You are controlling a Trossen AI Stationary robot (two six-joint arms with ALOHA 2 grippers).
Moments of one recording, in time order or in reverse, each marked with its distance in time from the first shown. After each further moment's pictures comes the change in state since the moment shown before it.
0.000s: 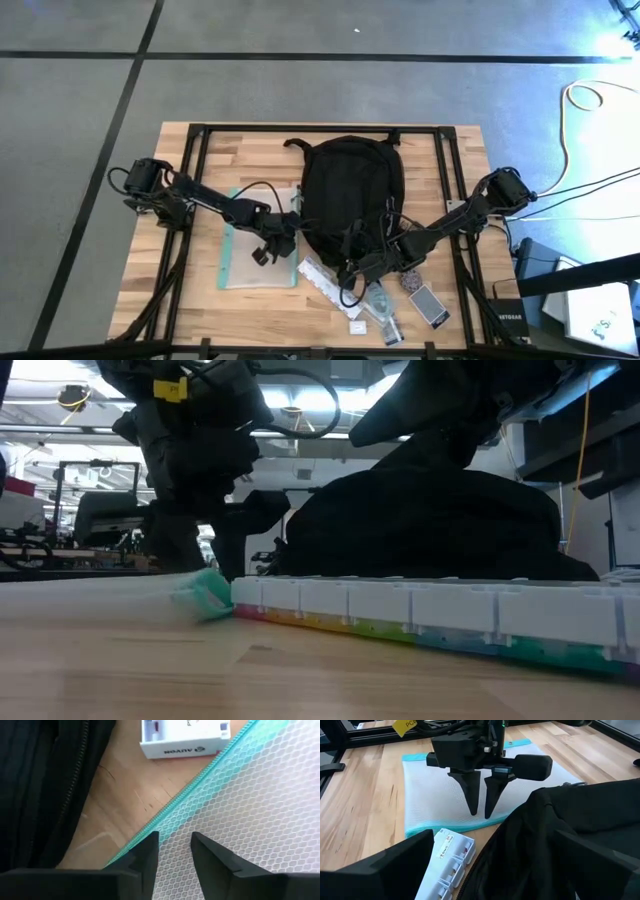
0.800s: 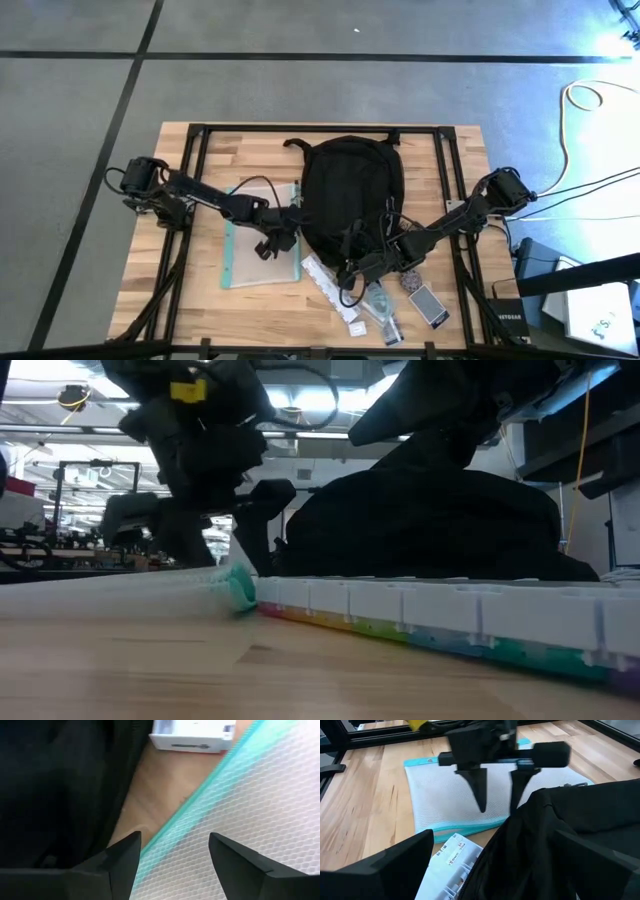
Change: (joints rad) left arm 0.055 -0.041 -0.003 0.024 -0.033 0.045; right arm 0.000 0.000 0.000 0.005 0.000 0.000
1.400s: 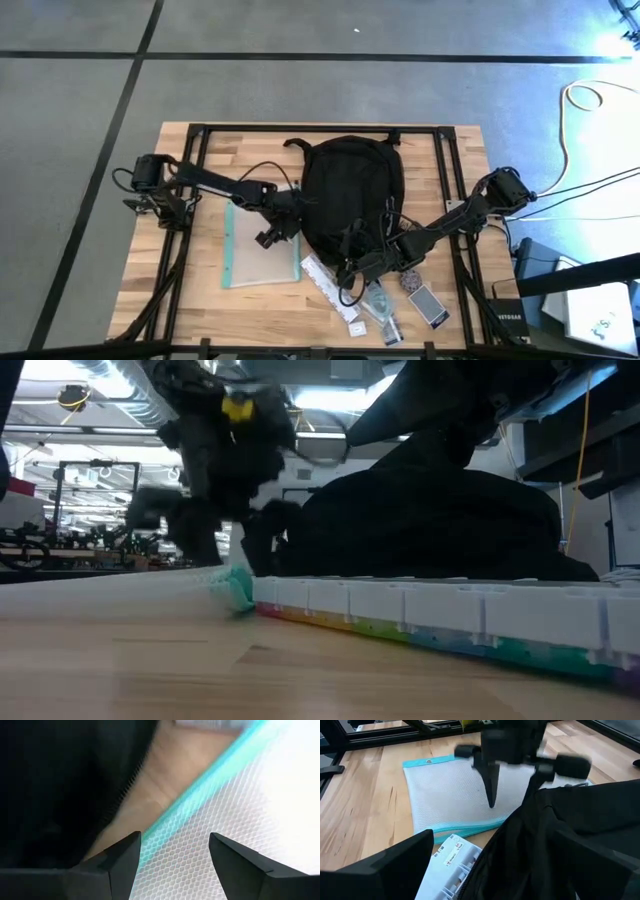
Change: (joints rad) left arm 0.124 0.086 0.110 -0.193 0.169 0.075; right arm -0.007 0.000 0.000 0.002 0.001 0.000
